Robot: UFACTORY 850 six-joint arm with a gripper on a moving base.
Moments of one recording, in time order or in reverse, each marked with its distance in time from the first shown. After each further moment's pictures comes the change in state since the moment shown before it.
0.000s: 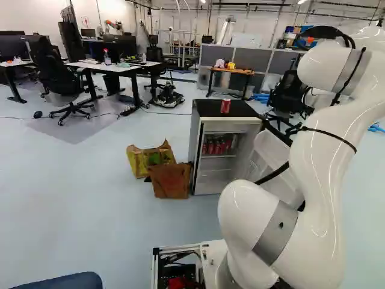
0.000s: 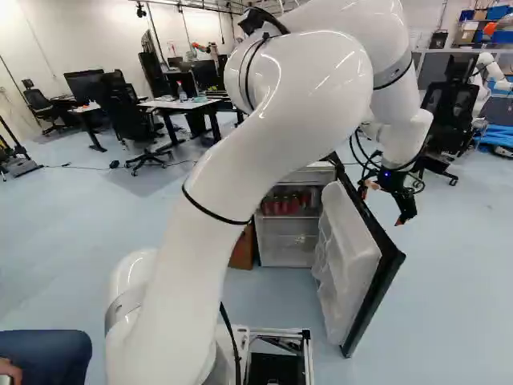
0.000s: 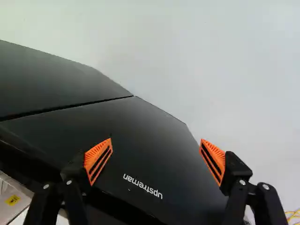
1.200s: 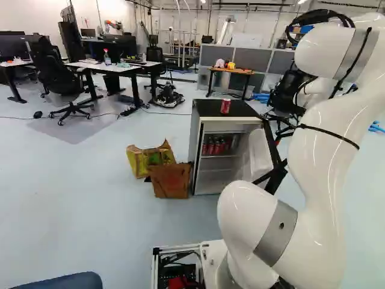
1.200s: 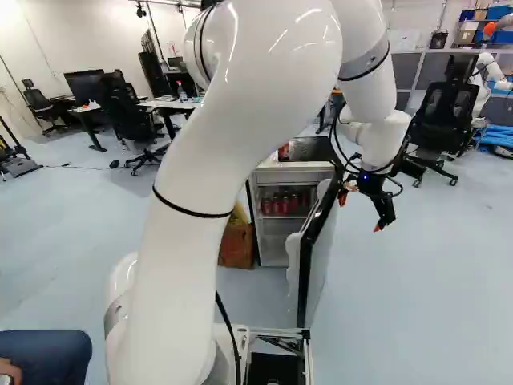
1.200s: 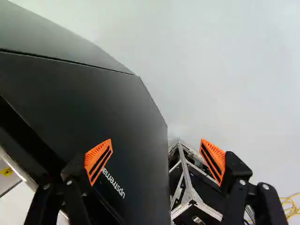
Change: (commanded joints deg) arm 2.7 8.4 13.0 0.0 0.0 0.0
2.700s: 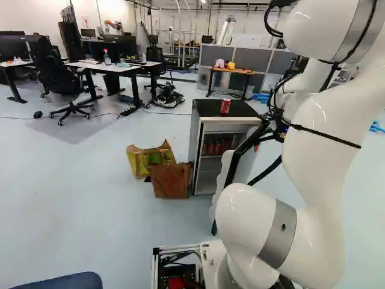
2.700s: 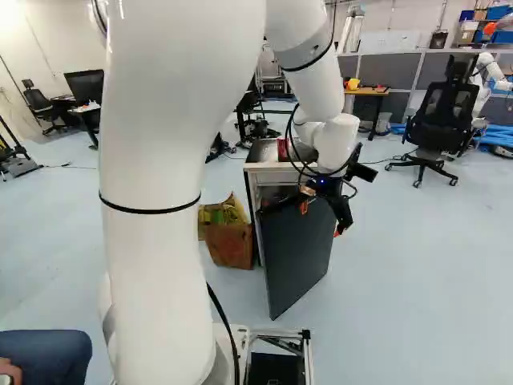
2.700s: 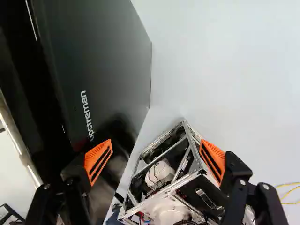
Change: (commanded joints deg) arm 8.7 11.8 17.4 0.0 0.7 0.0
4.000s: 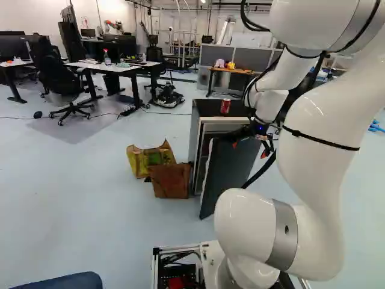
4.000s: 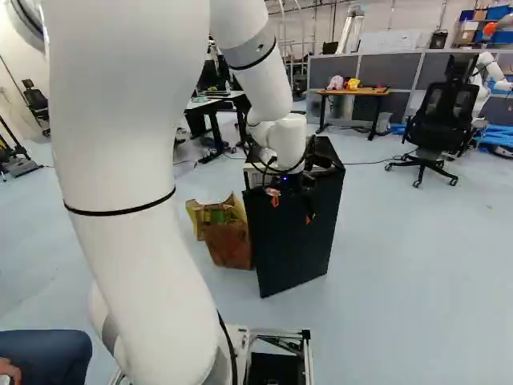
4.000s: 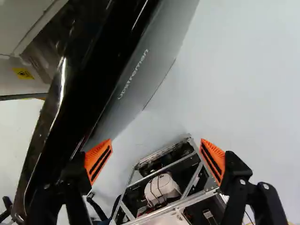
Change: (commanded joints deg) arm 13.5 6.7 9.0 0.0 12.2 0.0
